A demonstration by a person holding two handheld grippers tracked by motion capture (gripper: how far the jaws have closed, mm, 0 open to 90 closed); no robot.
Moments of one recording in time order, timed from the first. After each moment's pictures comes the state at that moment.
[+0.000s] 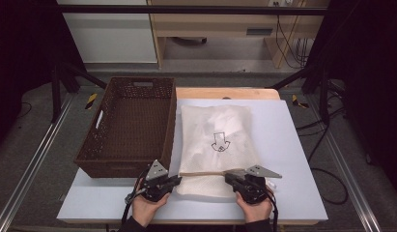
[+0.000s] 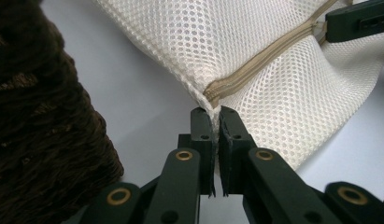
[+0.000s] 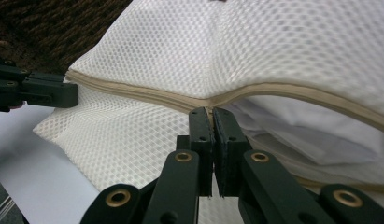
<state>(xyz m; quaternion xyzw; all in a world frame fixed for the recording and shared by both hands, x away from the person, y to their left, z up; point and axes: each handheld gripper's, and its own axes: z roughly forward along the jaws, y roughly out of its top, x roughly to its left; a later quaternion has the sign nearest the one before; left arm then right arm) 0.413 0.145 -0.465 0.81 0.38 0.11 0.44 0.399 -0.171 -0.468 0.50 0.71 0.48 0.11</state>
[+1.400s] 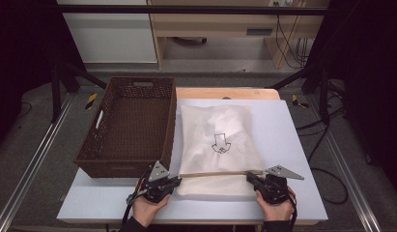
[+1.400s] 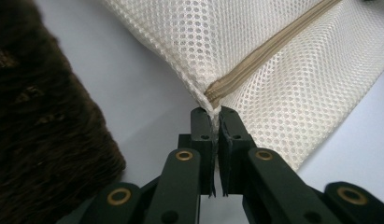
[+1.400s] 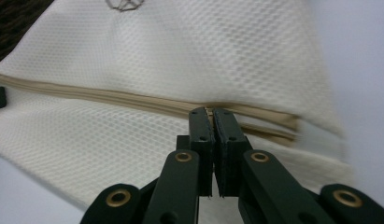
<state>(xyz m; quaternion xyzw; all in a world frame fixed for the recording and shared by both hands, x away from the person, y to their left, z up) 0.414 0.145 -0.469 0.82 0.38 0.11 0.42 0.394 -0.222 -0.462 0.54 0.70 0.44 0.17</state>
